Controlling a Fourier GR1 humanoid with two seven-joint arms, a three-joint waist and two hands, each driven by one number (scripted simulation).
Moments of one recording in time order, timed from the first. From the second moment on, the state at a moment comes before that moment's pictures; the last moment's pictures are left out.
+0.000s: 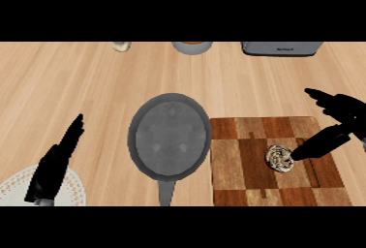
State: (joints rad) left arm 0.09 0.32 -0.11 -1.62 -0.08 0.10 0.14; right arm -0.39 -0.79 0.33 -1.63 -0.21 0.10 1.03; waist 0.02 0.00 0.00
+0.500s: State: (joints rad) left arm 0.08 0.30 -0.09 -1.60 -0.10 0.10 0.13; right arm -0.46 -0.74 0.43 -1.53 -0.22 0.19 1.08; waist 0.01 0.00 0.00
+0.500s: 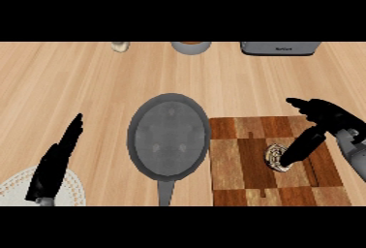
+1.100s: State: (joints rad) left arm 0.07 0.29 -0.07 -1.58 -0.10 0.08 0.12; right arm -0.51 -0.66 0.51 -1.42 -0.19 0.21 1.10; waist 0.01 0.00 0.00
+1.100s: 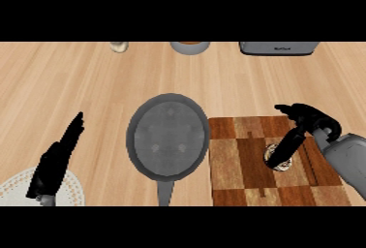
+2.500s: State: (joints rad) left arm 0.10 0.25 -0.02 -1.62 -0.15 0.03 0.13; right arm -0.37 -0.51 0.49 -1.32 0.03 0.21 1.04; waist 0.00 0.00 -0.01
